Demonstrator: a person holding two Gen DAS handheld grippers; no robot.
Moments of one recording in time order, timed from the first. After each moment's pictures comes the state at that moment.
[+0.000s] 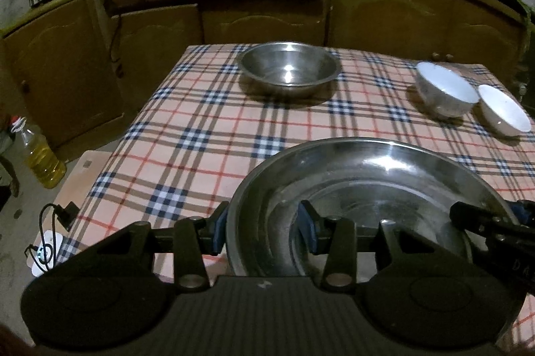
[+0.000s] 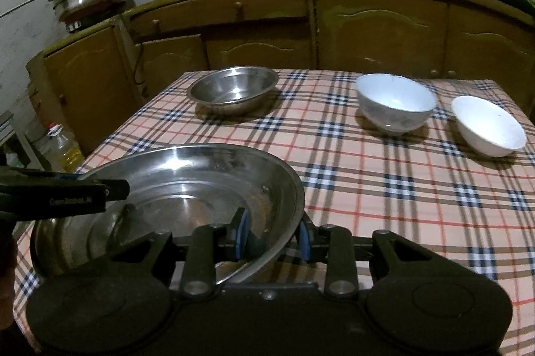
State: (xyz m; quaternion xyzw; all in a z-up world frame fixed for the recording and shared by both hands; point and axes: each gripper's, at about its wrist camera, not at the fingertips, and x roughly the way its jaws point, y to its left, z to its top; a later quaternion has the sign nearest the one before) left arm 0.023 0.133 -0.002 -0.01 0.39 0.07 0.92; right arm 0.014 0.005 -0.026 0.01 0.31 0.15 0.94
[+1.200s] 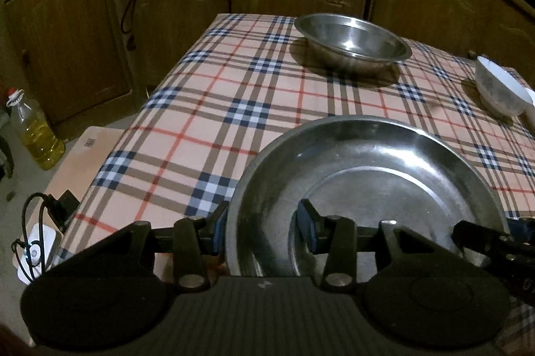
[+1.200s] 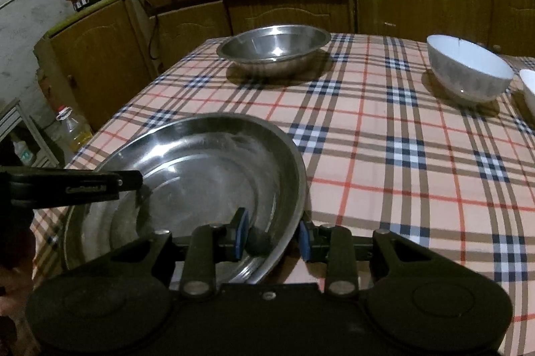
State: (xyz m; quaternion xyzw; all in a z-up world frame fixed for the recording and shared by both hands) left arm 0.052 0.204 -0.054 -0.03 0.40 0.08 0.91; right arm 0.055 0.072 -0.075 0.01 0.35 0.18 0.92
